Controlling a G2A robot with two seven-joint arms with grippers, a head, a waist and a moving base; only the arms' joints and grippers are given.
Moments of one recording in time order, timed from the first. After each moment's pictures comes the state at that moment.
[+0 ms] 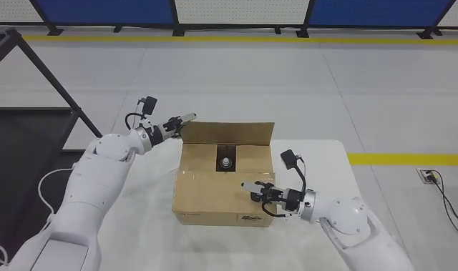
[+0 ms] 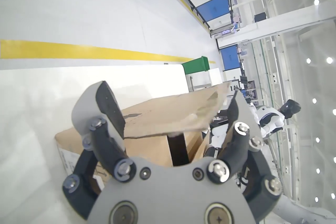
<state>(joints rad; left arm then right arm) 0.07 -1.31 -0.95 -0.24 -0.14 -0.58 -0.84 -0.84 -1.14 1.10 -1.53 0.15 -0.10 0.78</state>
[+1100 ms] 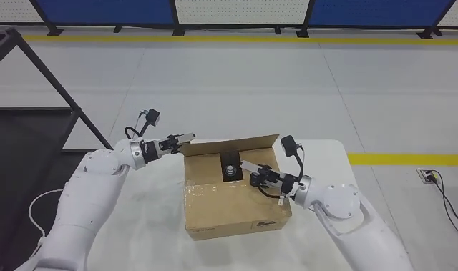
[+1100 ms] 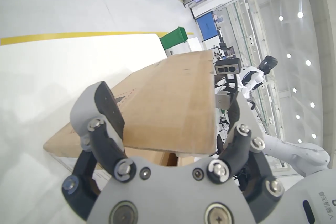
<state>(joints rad) 0.27 -1.21 -1.09 -0.54 -0.26 -0.68 -1.09 -0.74 -1.17 1.06 -1.46 0.19 0.02 0.69</state>
